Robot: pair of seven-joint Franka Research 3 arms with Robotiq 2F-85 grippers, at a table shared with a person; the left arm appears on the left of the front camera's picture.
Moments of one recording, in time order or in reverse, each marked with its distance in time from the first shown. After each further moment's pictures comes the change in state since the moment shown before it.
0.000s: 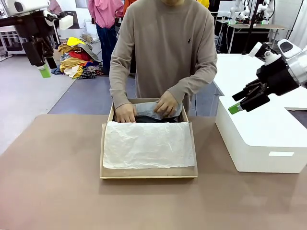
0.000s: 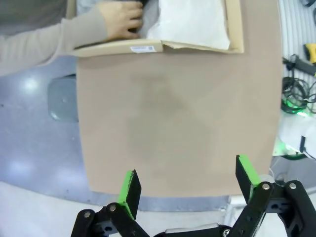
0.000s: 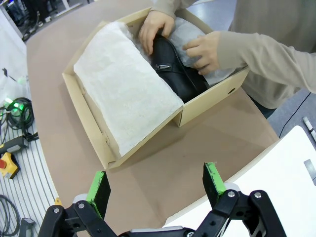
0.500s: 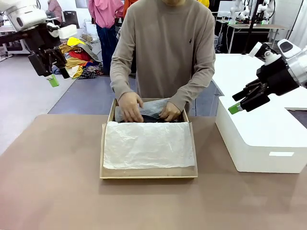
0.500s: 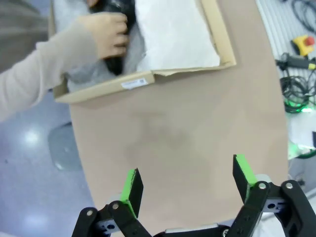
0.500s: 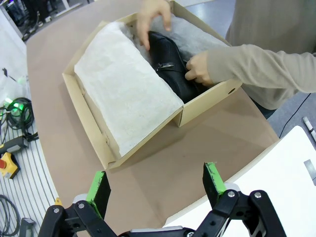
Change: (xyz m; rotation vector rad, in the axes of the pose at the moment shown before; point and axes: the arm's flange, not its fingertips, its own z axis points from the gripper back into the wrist) left arm -0.010 0.025 -0.036 -0.086 -0.162 -0.224; right arm 0.000 0.000 0.000 0.000 0.000 0.000
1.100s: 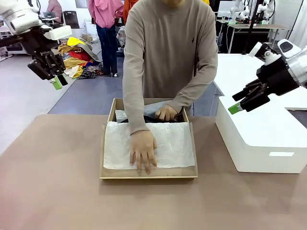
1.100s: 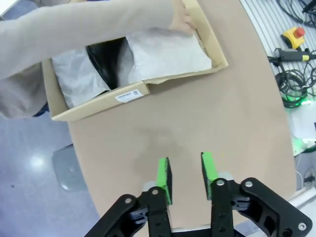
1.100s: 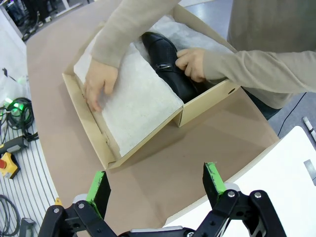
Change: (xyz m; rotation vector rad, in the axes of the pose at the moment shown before) left arm -0.014 0.000 -0.003 -0.028 -0.061 -0.086; right arm 0.000 0.000 0.000 0.000 0.000 0.000
